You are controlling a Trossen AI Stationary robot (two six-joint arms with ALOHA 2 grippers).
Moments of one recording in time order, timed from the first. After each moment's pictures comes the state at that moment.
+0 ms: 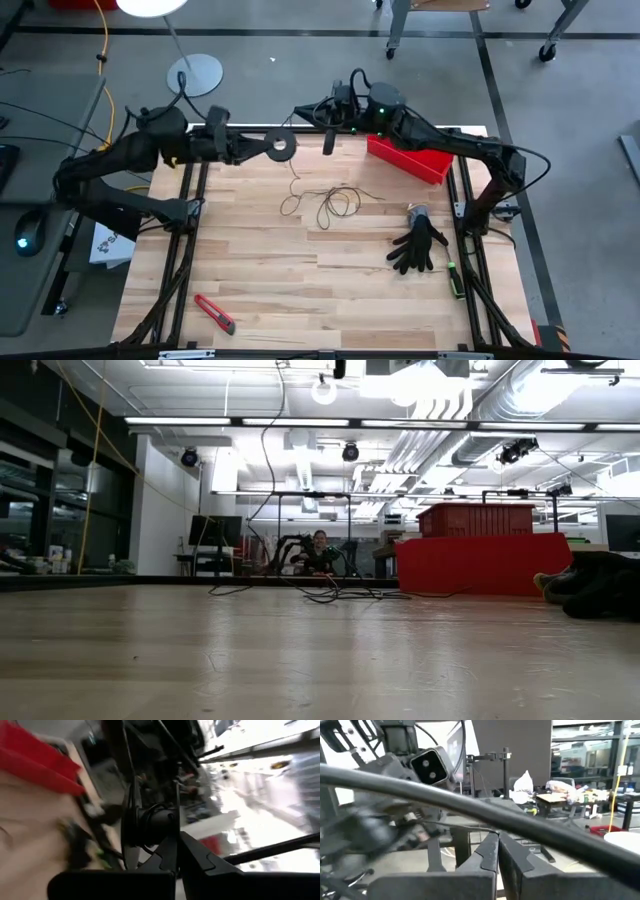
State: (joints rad) left arm 0.12 0.99 1.31 -0.38 -0.03 -1.15; right arm -0.33 1.69 1.59 0.22 -0.23 0.06
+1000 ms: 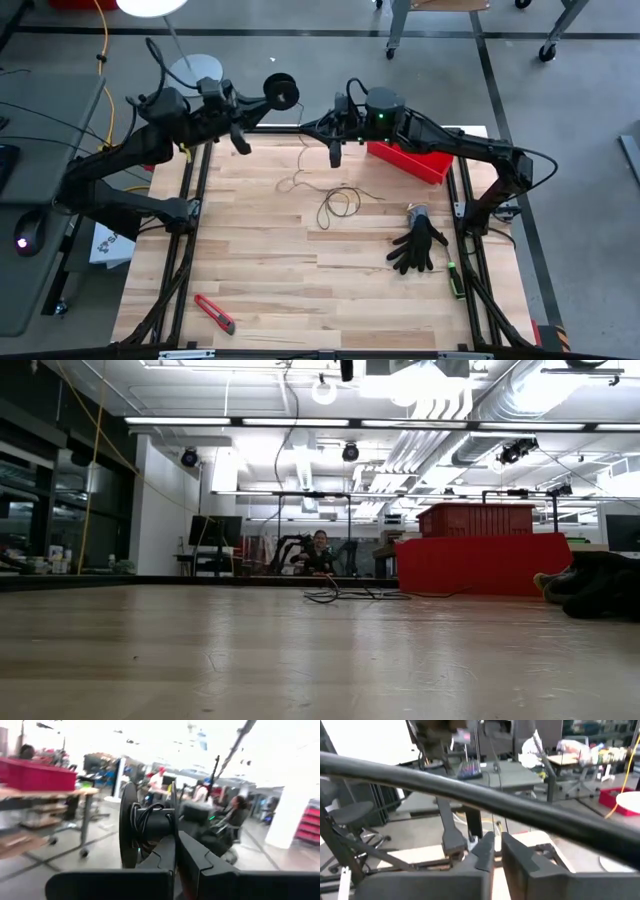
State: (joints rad) left arm 0.26 1.07 1.33 -0.05 -0.09 -0.21; right arm -0.28 1.63 1.59 -0.04 -0.23 0.07
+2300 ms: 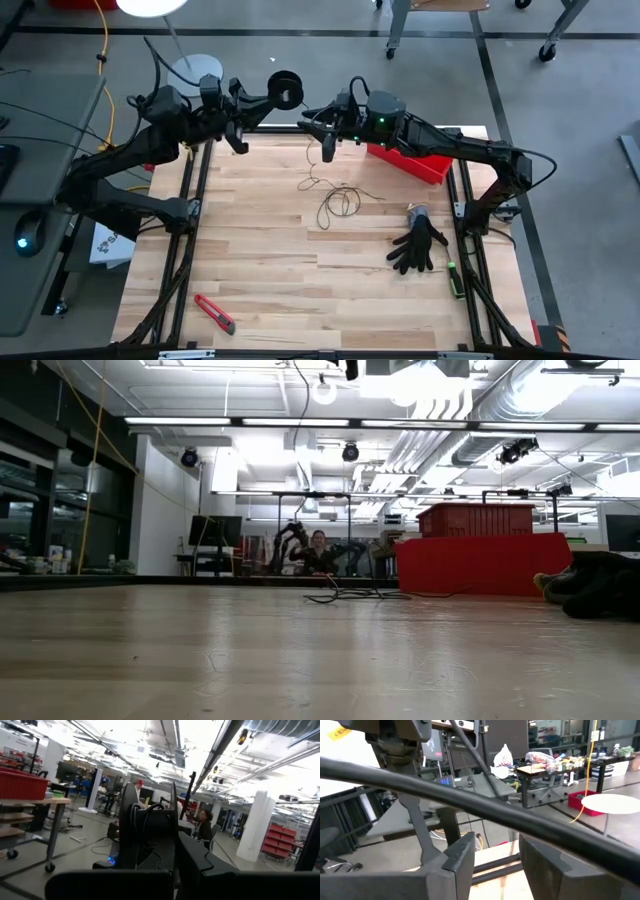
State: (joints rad) left arm 0.27 1.10 1.33 0.08 0.01 -0.29; right arm -0.25 1.64 1.59 0.03 -0.03 0.13
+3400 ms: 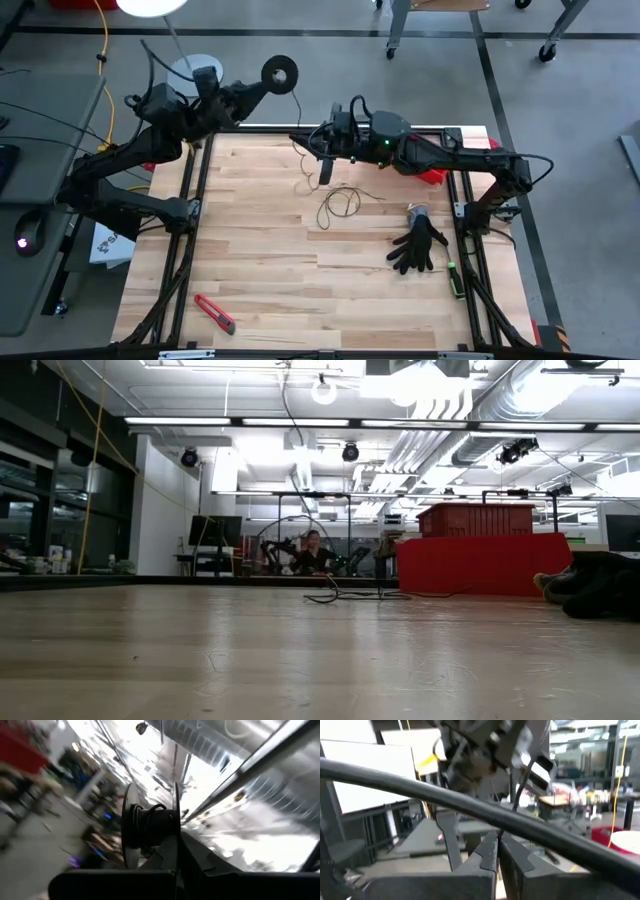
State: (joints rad) left arm 0.28 1.13 1.33 0.21 -0.08 -0.71; right arm -0.10 1.66 1.59 0.24 0.02 0.06
